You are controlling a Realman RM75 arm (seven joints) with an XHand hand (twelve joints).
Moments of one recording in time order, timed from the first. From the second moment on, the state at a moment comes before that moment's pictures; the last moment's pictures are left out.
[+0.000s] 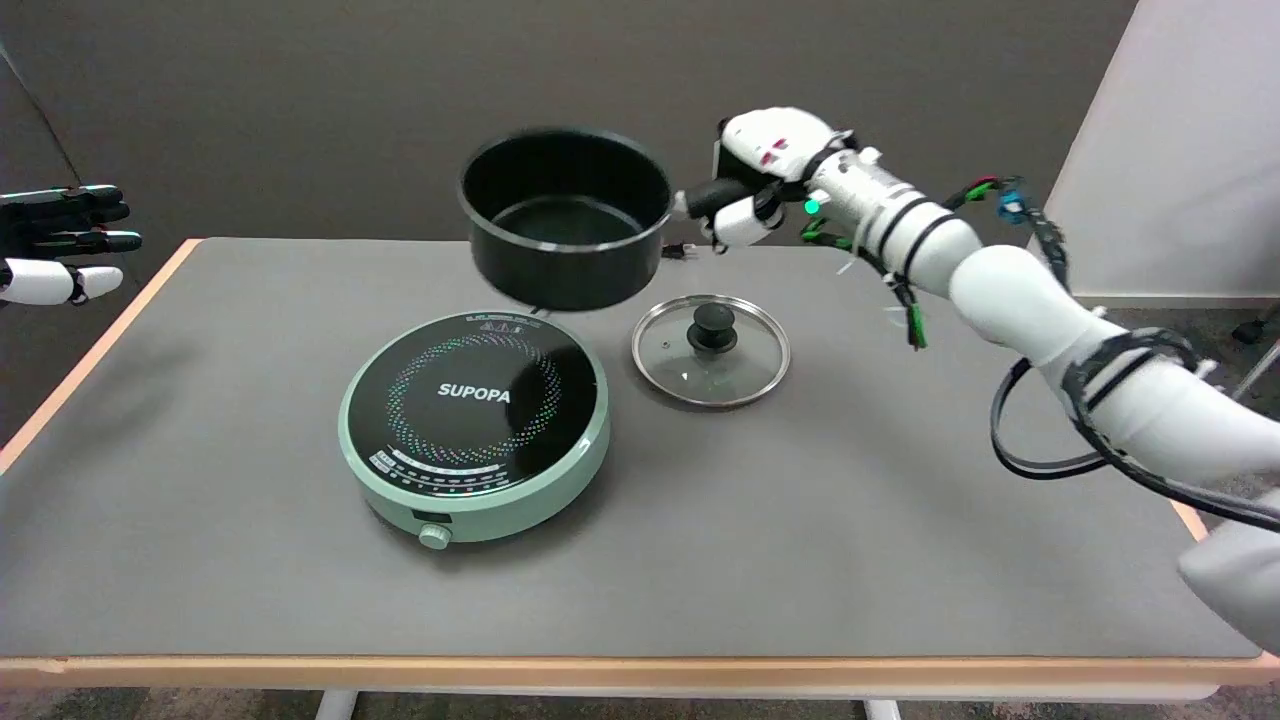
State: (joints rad) arm 0.65 -0.87 -2.10 1.29 1.56 -0.02 -0.66
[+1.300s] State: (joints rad) arm -0.09 -0.95 -1.04 1.72 1.57 0.00 -0.66
